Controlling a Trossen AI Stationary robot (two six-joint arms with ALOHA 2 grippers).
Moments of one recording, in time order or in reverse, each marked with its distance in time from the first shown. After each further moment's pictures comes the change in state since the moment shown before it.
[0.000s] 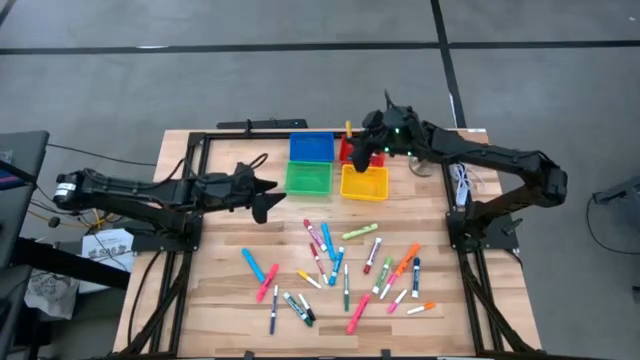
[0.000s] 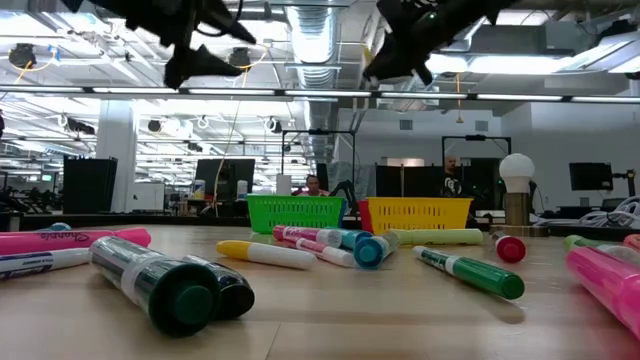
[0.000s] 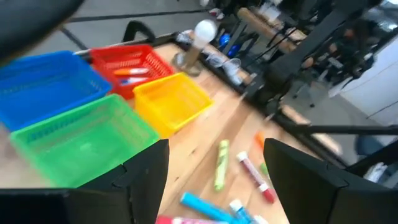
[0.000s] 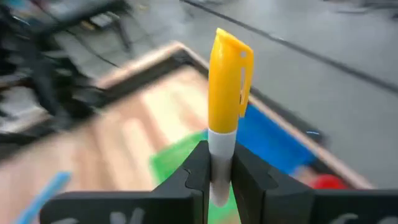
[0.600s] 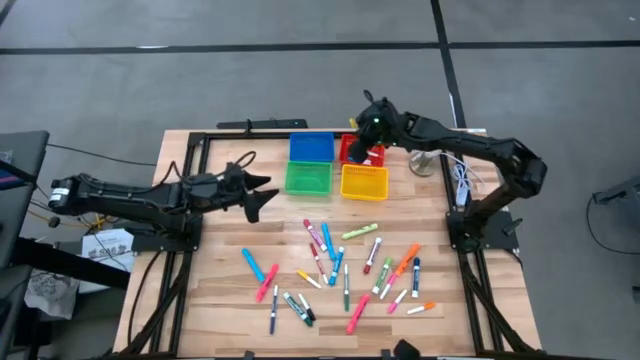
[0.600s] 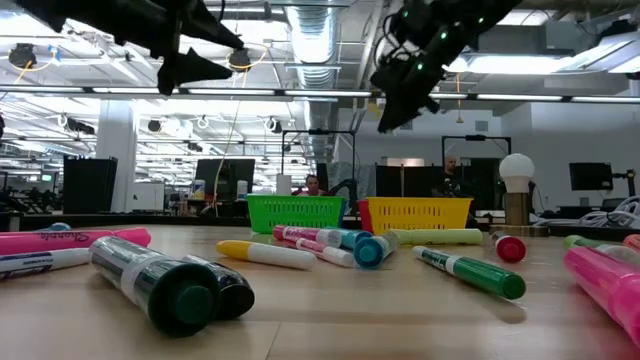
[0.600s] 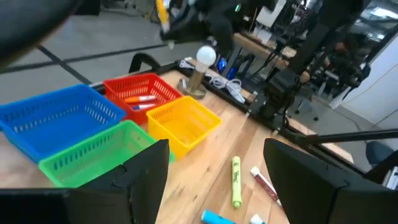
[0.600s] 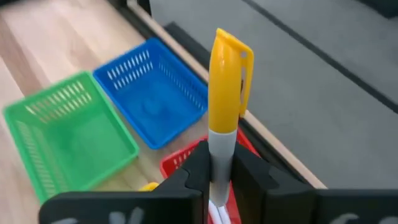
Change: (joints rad) left arm 0.023 -0.125 -0.143 0.160 -0.020 0.136; right arm -0.123 0.193 0.062 -0.170 0.113 -0.144
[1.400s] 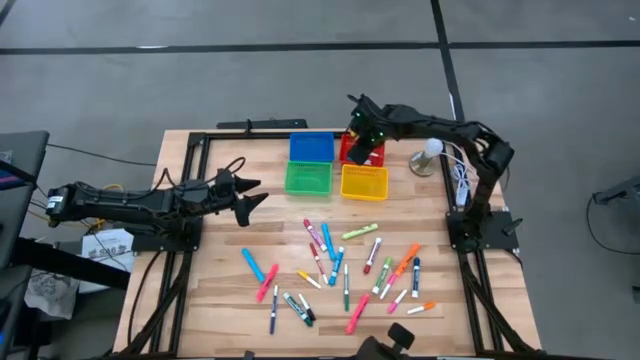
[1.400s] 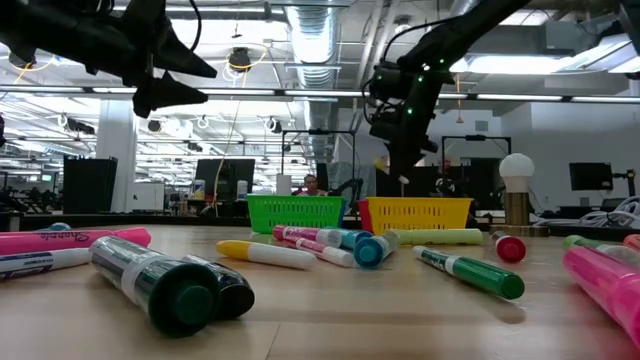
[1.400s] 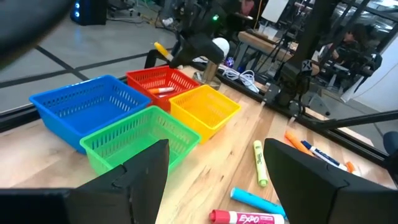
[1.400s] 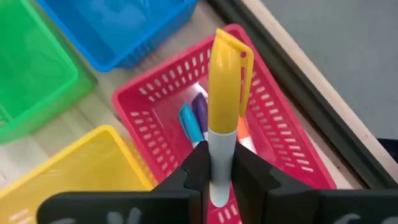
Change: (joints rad) left arm 0.019 -0.176 -0.189 0.011 0.001 0.067; right arm -0.118 0.285 0.183 -0.307 -0.135 -0.035
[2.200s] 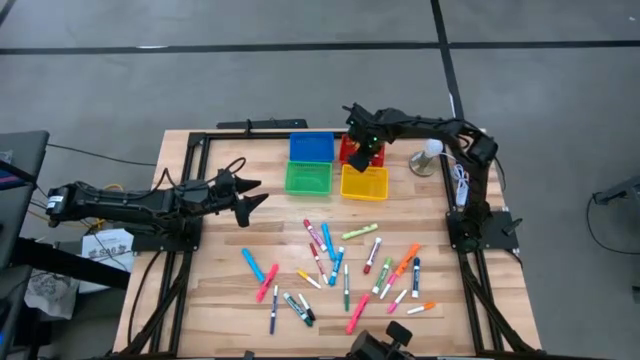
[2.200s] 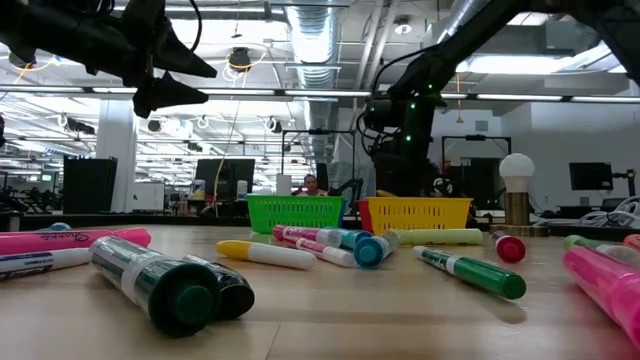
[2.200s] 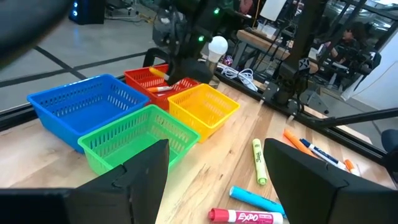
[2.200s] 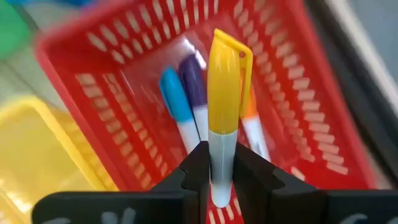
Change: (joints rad) left arm -0.002 0.002 0.000 0.000 0.006 0.004; right arm -0.011 0.131 0.011 -0.050 0.022 -0.047
